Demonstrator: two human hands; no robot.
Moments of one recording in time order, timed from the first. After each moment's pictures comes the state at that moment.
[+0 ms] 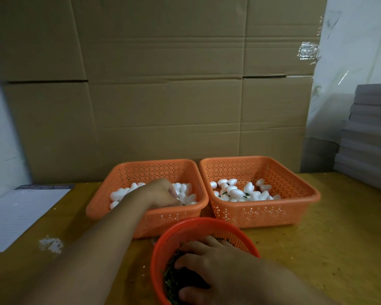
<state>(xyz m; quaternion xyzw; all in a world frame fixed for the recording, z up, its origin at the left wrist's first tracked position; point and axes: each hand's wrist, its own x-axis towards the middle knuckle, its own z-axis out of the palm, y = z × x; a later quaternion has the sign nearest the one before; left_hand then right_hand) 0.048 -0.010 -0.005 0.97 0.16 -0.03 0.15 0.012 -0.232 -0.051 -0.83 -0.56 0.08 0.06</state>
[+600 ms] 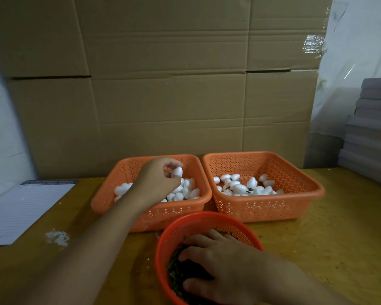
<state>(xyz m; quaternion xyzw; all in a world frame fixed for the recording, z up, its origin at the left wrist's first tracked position) 0.022 -0.018 -0.003 0.88 0.06 0.27 0.38 0.007 -0.233 -0.048 -0.83 -0.55 0.08 0.05</state>
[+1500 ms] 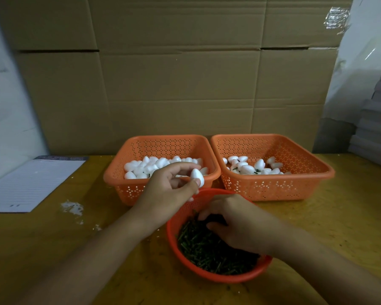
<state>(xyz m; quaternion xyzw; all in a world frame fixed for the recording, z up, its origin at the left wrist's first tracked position) -0.048 -0.057 -0.036 0.76 -0.02 0.22 0.61 0.025 -0.236 -0.044 -0.82 -0.55 -0.01 0.18</state>
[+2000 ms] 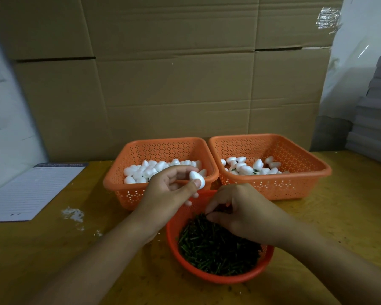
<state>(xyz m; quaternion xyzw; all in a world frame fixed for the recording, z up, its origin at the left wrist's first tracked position) -0.049 -0.059 -0.036 0.75 -0.01 0.21 0.63 0.024 -0.246 -0.028 -0.82 -0.50 -0.03 0.28</state>
